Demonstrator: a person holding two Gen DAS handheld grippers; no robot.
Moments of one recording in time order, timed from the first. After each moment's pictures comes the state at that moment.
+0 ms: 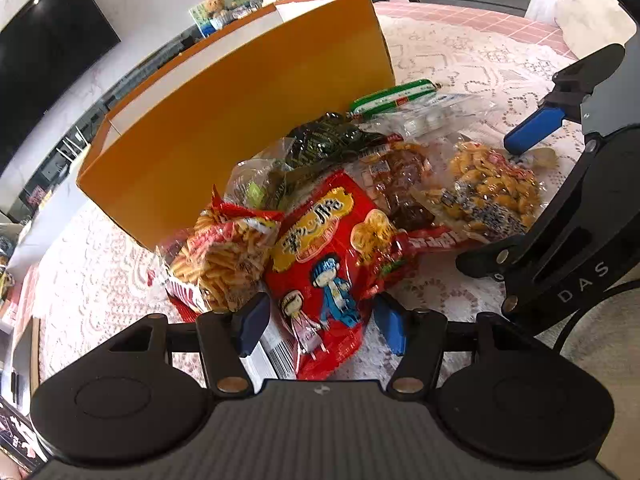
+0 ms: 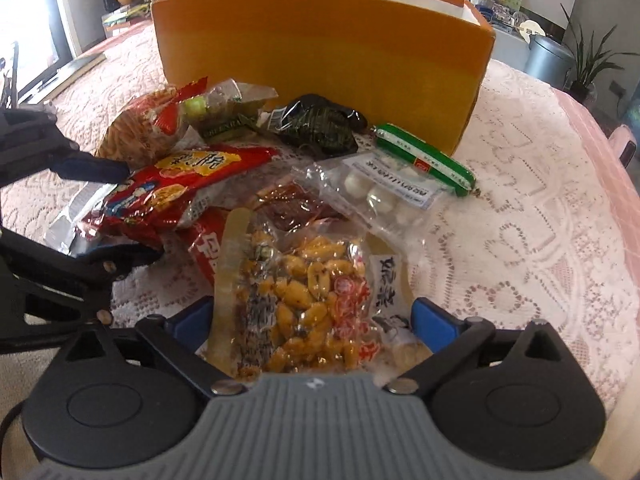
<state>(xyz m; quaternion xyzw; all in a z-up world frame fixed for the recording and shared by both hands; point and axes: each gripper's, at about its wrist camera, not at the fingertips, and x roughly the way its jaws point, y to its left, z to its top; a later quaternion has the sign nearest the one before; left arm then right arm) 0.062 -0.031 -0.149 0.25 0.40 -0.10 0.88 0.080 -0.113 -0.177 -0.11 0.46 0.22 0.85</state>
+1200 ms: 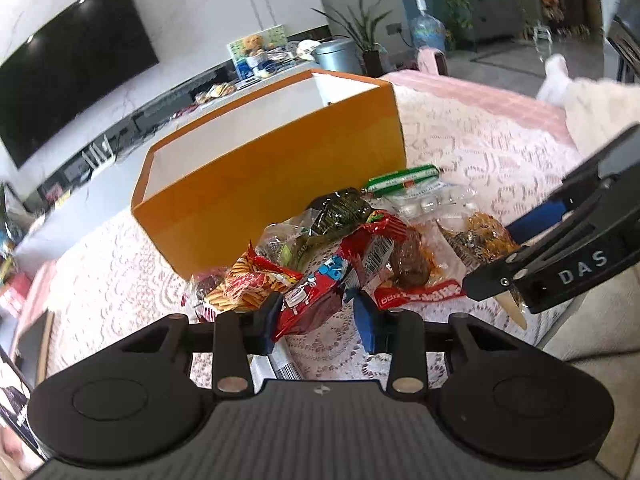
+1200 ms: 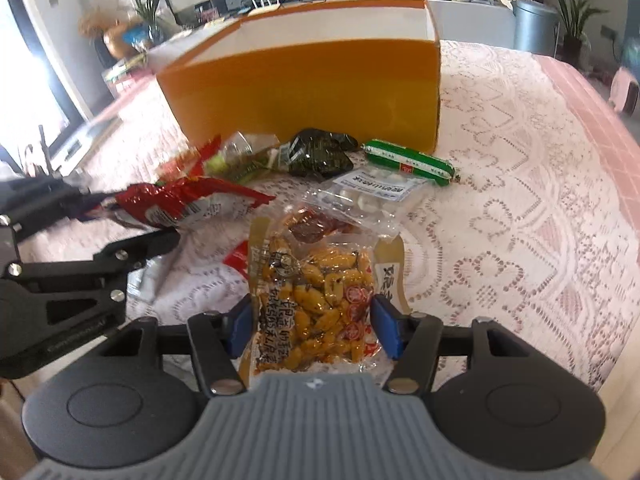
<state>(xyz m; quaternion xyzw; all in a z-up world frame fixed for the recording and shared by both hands) 0.036 -0.027 -0.101 0.18 0.34 -0.08 0.92 0.061 -0.151 -0.131 0.00 0.47 0.23 0.85</state>
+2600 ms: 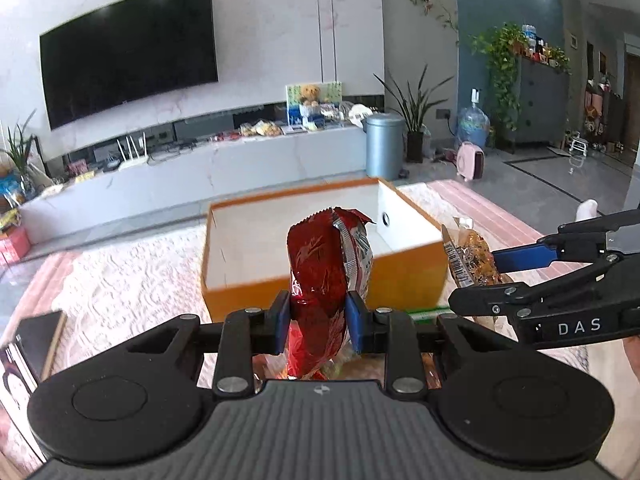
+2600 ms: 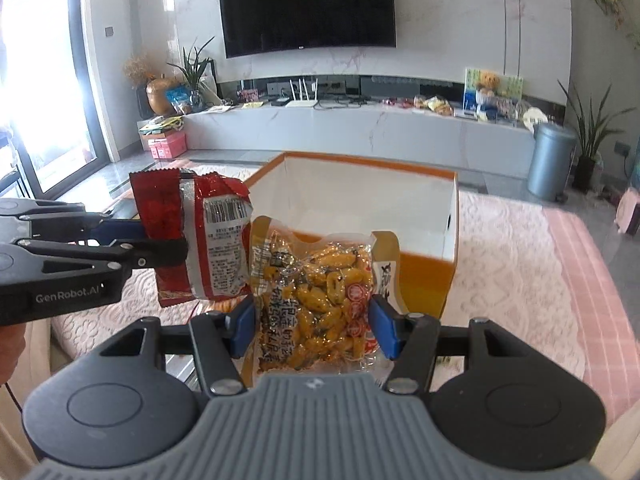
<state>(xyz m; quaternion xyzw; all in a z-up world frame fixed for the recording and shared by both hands) 0.059 0.012 -0.012 0.05 0.27 -0.05 0.96 0.078 -0.133 -0.029 -0.04 0.31 0.27 0.91</state>
